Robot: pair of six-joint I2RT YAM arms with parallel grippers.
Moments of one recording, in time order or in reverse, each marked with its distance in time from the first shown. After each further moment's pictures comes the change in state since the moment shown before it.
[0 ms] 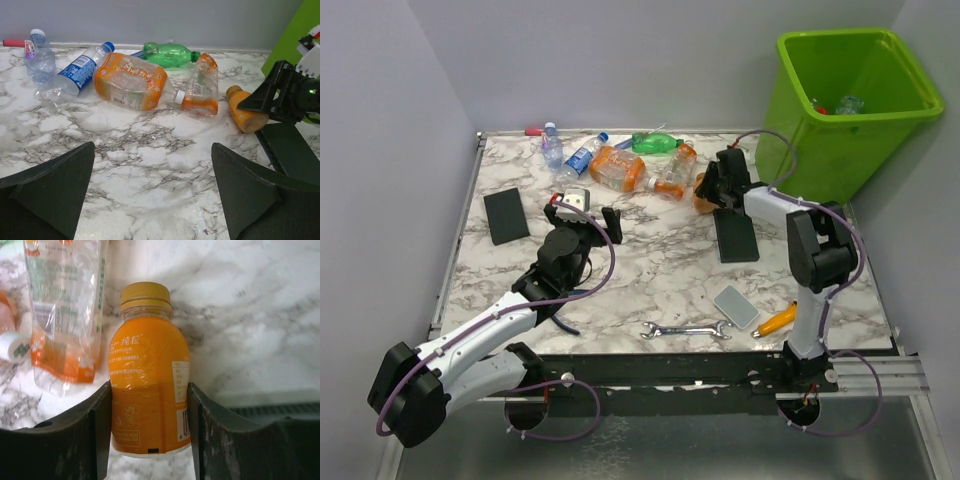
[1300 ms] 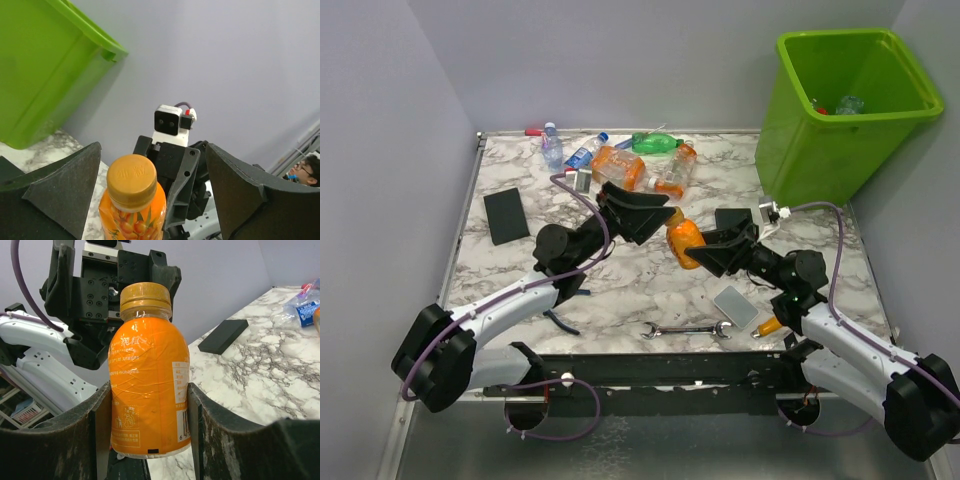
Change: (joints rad) left arm 0.018 0.234 0.085 0.719 0.798 -0.758; right arm 0.185 -1.104 -0.999 0.981 -0.721 0.202
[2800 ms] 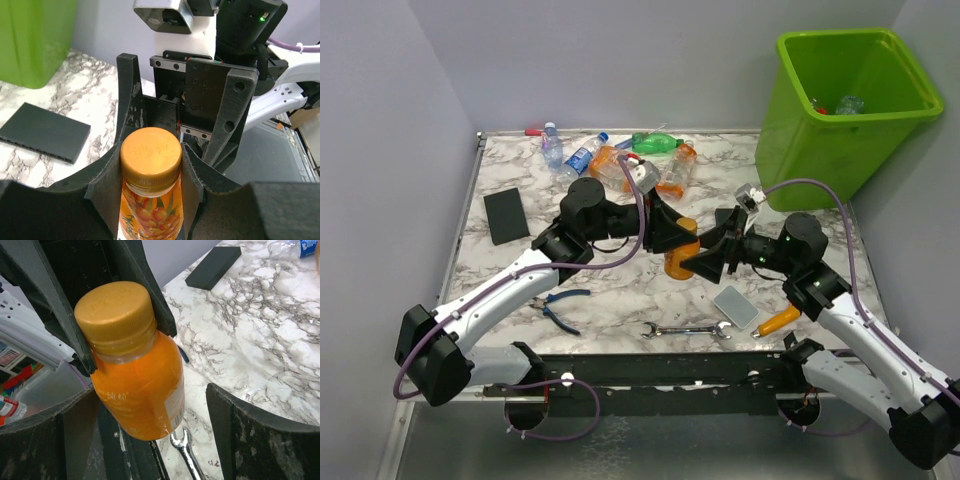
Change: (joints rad) left arm -0.062 0.028 0.373 -0.815 0.375 0.558; right arm 0.015 -0.077 0.339 -0.852 -0.082 -0.327
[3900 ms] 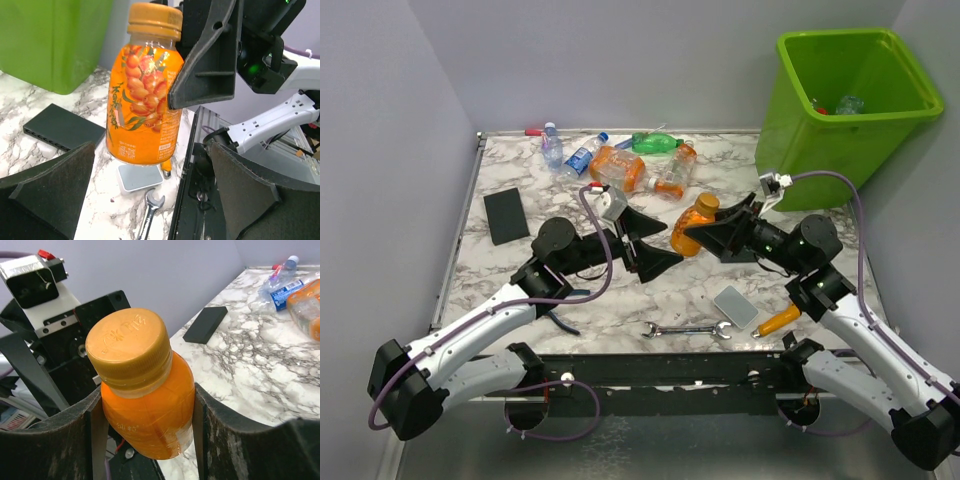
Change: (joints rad) left arm -0.027 -0.250 -0.276 0.142 -0.219 -0.015; right arm 0.027 -0.008 0.032 0.166 0.197 0.206
